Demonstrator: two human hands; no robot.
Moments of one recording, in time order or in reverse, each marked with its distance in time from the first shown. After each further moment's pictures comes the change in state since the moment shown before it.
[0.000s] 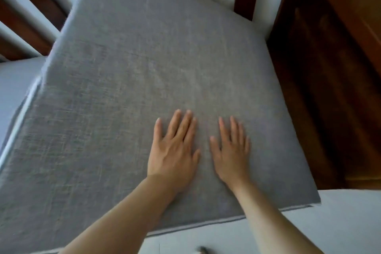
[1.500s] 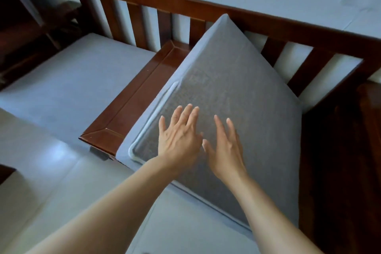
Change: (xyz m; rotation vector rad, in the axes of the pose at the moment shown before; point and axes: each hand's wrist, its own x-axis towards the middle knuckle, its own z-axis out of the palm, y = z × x) left_hand -0.112 -0.089 -0.097 -0.525 0.179 -0.482; right_hand -0.047 -0.196 -0.072 -0.194 -0.490 -0.341
